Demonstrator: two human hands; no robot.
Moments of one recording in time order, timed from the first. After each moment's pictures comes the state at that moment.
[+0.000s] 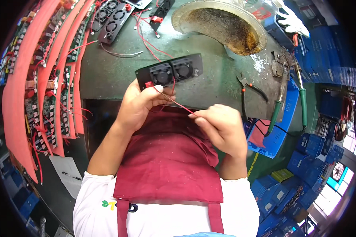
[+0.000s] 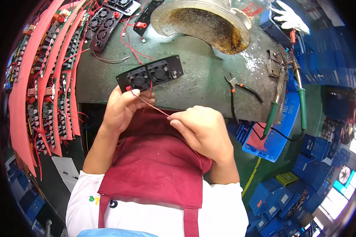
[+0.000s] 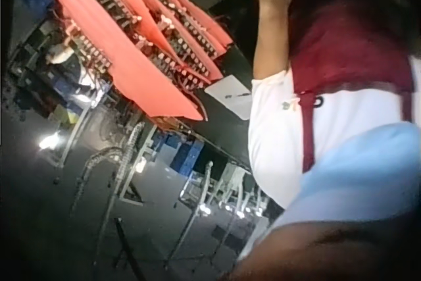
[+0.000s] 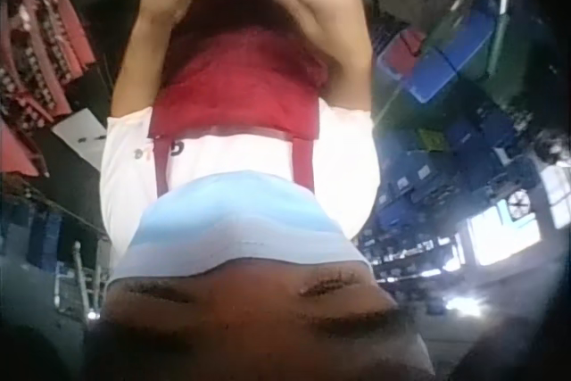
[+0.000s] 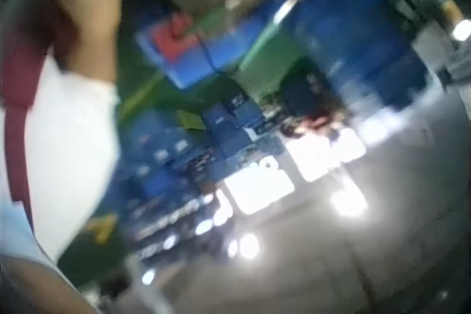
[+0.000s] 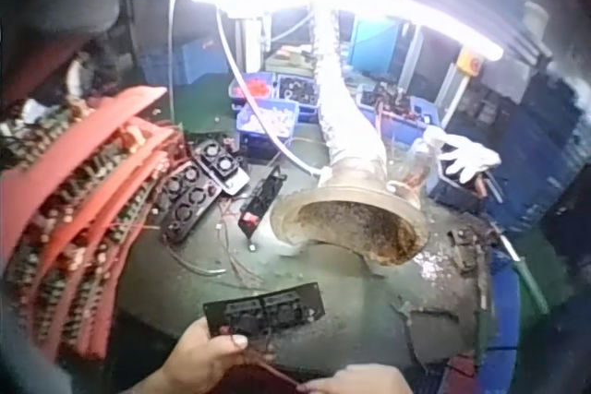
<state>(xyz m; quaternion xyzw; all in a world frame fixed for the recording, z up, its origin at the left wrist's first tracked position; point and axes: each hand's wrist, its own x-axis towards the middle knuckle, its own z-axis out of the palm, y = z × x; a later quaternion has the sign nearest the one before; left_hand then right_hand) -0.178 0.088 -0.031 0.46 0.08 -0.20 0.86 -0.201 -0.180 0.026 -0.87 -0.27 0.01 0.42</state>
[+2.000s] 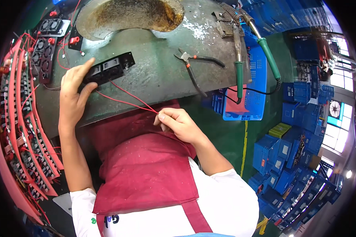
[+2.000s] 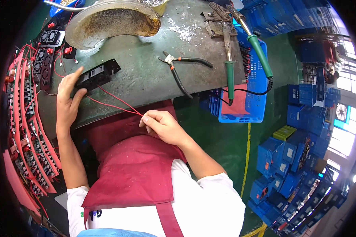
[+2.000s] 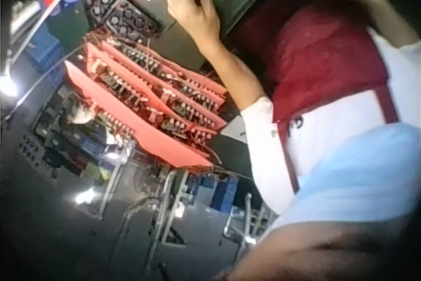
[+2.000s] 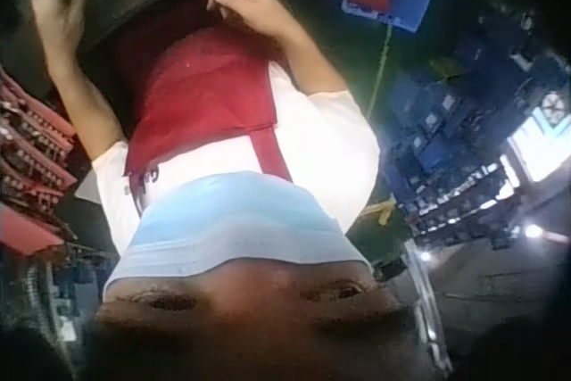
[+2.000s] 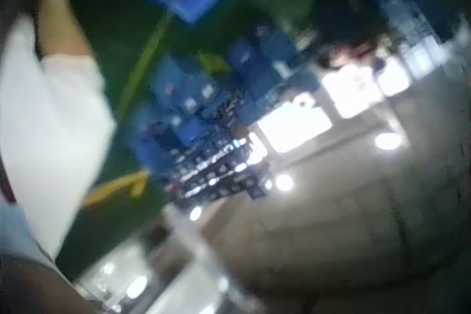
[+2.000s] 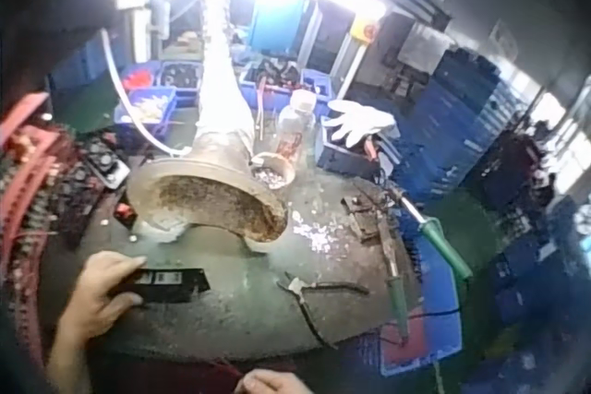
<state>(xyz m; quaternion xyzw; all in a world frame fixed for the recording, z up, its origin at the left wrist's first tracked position) -0.108 0.038 -0.044 0.88 -0.28 0.08 0.39 -0.284 -0.280 -0.067 -0.61 0.11 0.27 0.74</state>
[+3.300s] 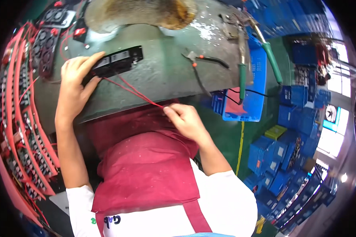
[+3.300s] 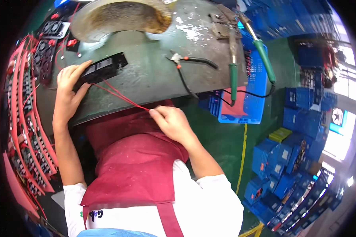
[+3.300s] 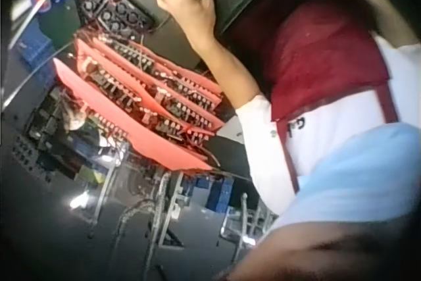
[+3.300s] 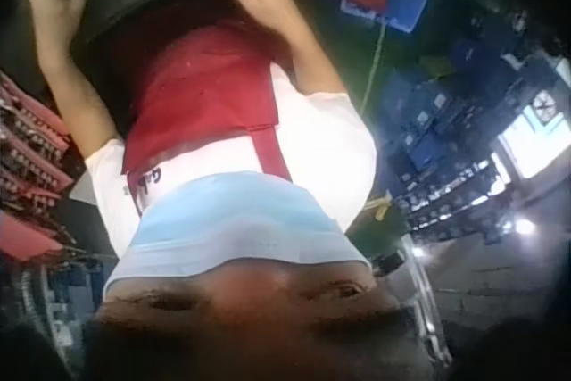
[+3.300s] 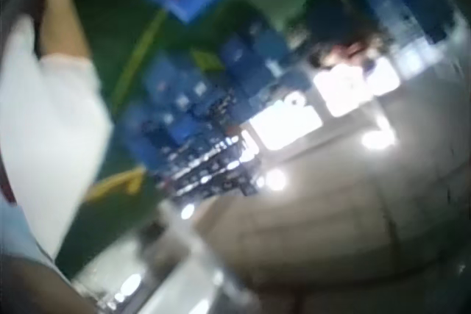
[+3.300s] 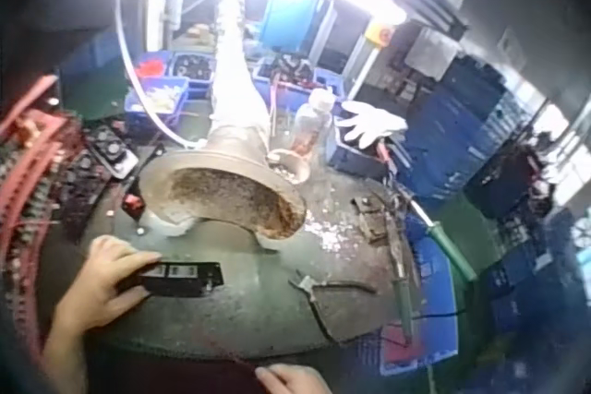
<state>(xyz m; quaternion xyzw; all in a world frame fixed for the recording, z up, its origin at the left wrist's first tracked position) -0.096 0.062 -0.031 0.90 -0.32 0.05 0.28 -0.271 -0.259 -0.067 -0.85 0.09 0.16 0.49</state>
